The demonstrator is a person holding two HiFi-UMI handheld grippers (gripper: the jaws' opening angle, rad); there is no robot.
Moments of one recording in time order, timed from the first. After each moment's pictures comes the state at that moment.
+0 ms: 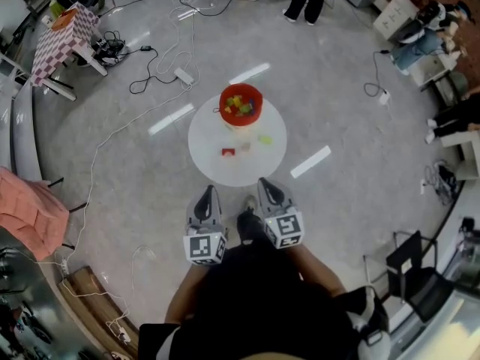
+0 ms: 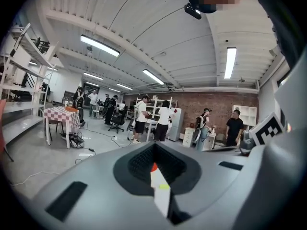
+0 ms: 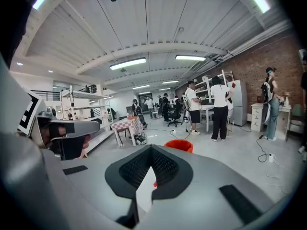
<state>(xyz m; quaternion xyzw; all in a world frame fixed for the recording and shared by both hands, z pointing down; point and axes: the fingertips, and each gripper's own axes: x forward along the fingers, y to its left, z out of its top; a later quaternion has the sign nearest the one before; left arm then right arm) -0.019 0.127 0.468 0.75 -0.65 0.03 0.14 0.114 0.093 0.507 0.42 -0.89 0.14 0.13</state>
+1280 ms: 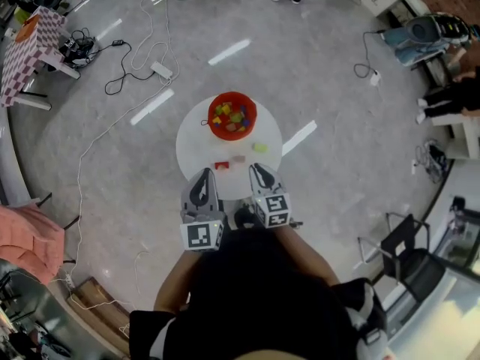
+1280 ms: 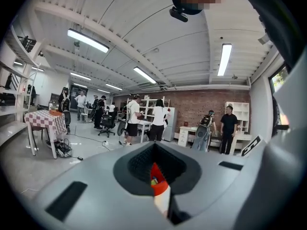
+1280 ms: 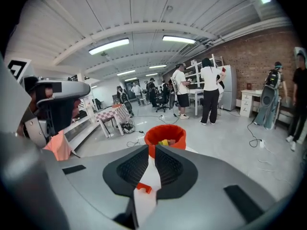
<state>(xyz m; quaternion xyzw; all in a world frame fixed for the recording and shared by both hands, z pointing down) -0.045 -0.045 0.475 0.78 -0.61 0.02 0.12 0.091 -0.049 0.613 0.48 -0.83 0.21 0.19</state>
